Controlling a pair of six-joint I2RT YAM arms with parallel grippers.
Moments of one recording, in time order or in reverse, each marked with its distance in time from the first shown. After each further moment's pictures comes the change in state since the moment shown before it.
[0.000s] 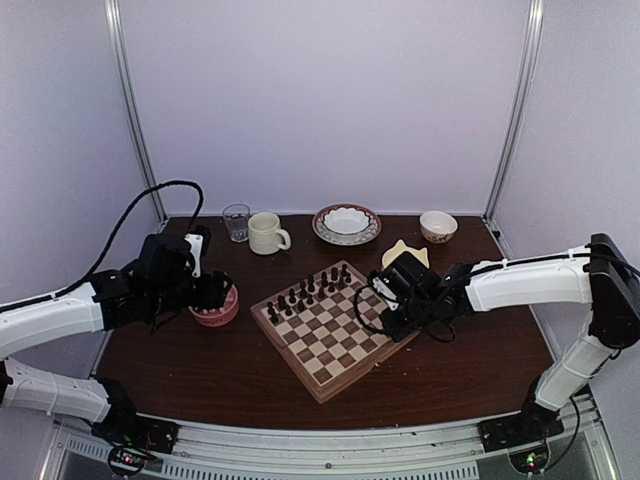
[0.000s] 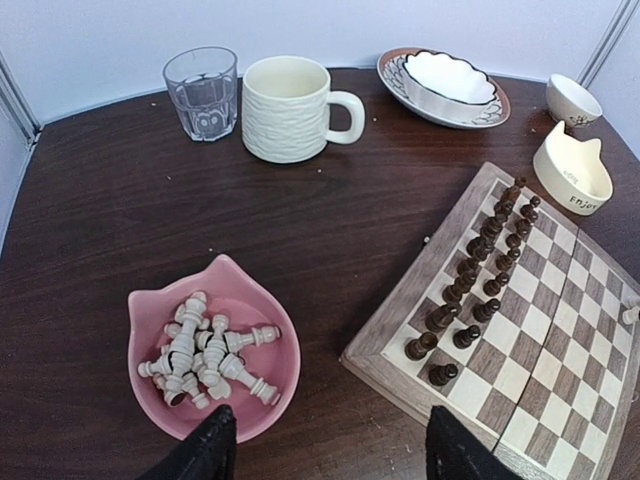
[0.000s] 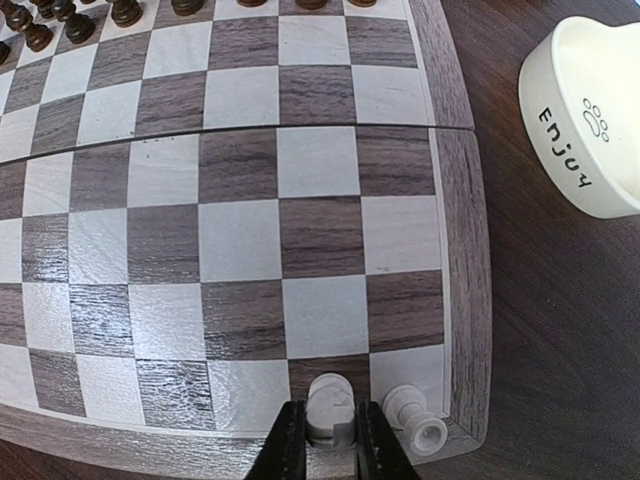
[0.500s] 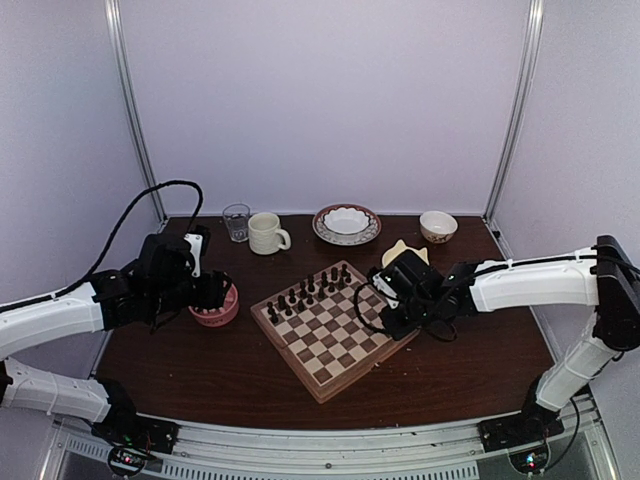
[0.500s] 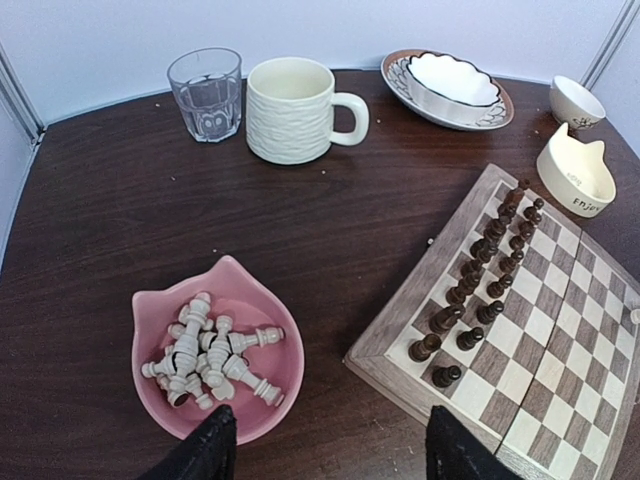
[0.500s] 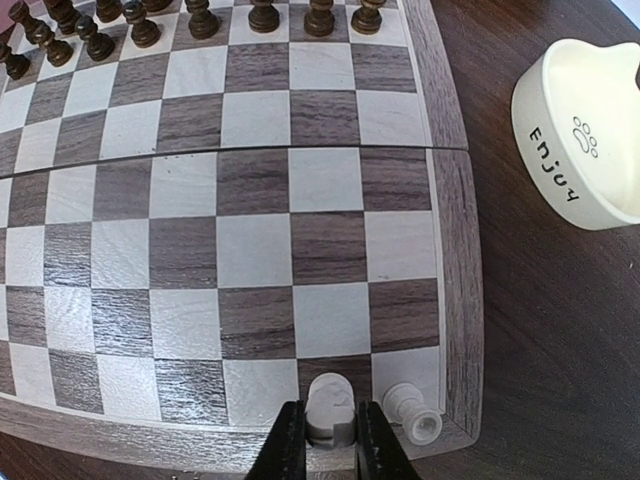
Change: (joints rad) left arm 0.000 0.000 0.000 0.000 -0.008 0.000; right arm 0.014 -0.034 0.000 0.003 0.014 -0.004
